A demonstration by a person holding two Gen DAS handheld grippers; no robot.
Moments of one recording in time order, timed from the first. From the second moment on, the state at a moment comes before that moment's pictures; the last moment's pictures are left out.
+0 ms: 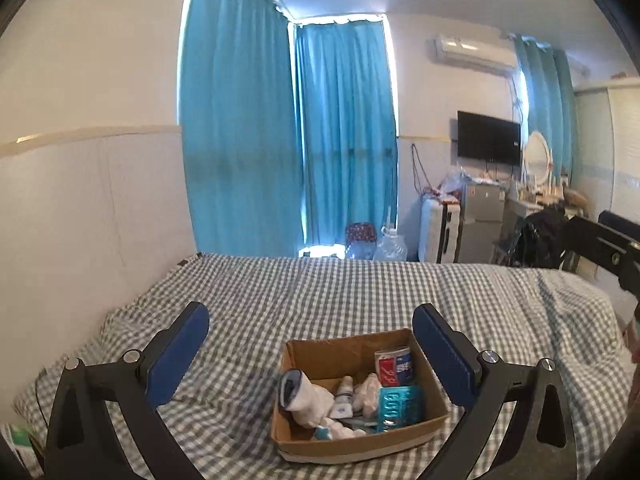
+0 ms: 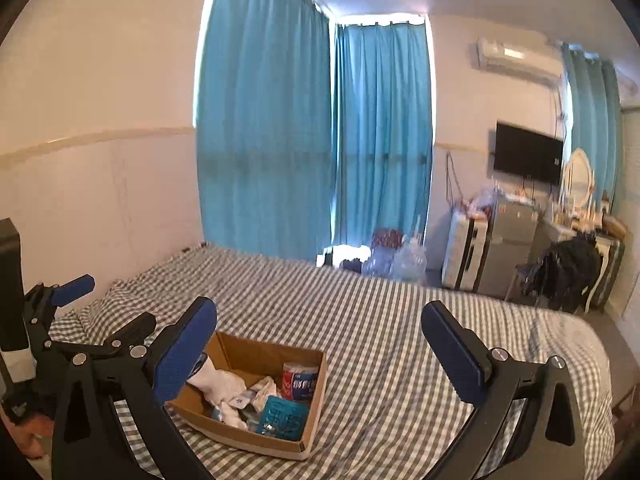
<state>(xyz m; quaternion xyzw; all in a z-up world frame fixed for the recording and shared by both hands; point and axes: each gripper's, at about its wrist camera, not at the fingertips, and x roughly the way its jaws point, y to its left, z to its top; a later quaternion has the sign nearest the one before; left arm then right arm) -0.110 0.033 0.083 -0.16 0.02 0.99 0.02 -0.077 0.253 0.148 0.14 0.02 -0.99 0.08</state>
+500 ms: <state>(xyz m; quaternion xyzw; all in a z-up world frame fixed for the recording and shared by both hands) -0.075 0.023 0.032 -0.15 -0.02 0.99 -0.02 -0.059 0.262 0.061 0.12 0.03 -0.99 0.06</state>
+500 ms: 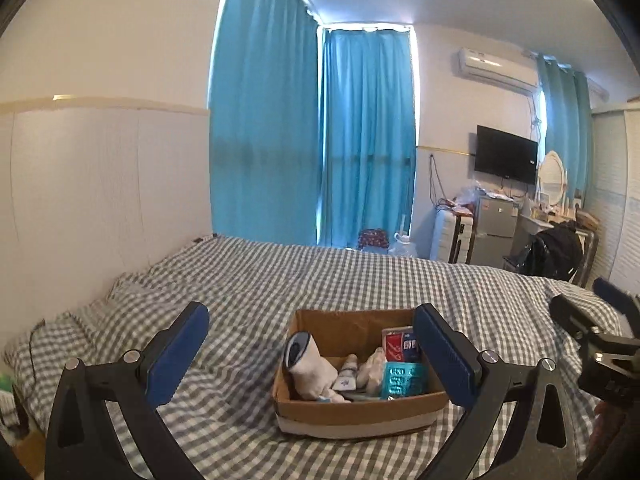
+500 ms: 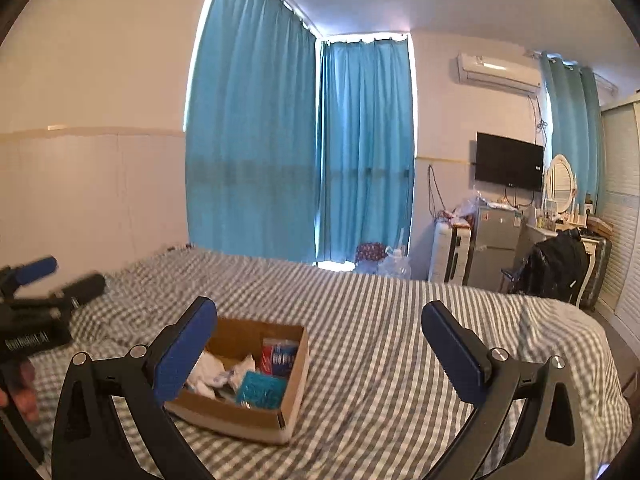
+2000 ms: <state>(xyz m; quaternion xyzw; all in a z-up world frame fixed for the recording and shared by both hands) -0.073 0.028 0.005 -0.19 -0.01 0.98 -0.01 -0.071 0.252 0.026 0.19 0.00 -0.98 0.06</state>
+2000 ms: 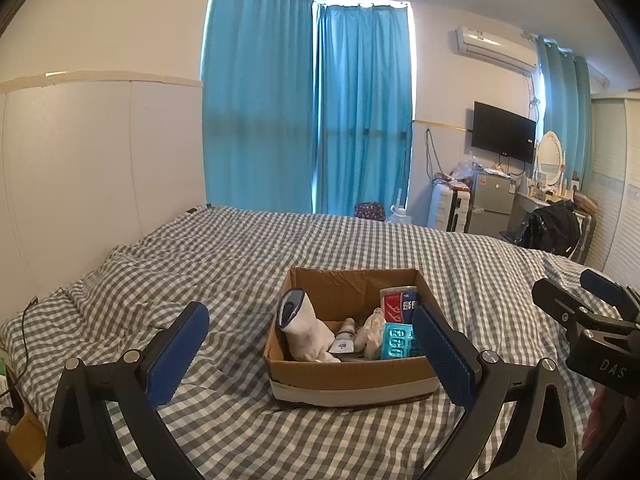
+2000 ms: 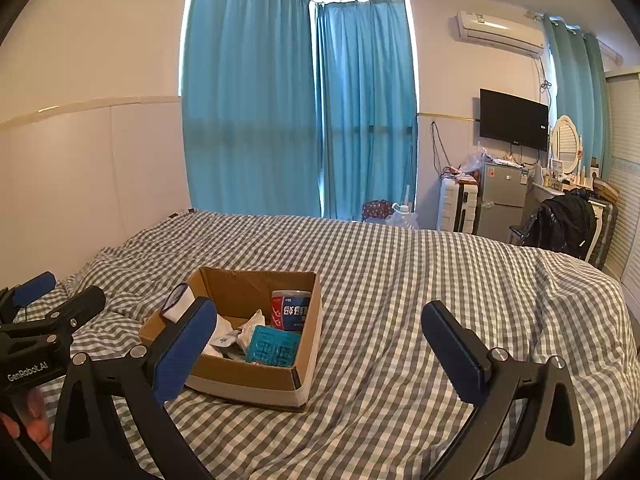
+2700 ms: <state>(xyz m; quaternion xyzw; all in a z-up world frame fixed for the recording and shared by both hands) -0.075 0.034 0.000 -0.21 0.00 0.98 -0.01 -0.073 0.251 0.023 0.19 0.01 -0.98 0.05</state>
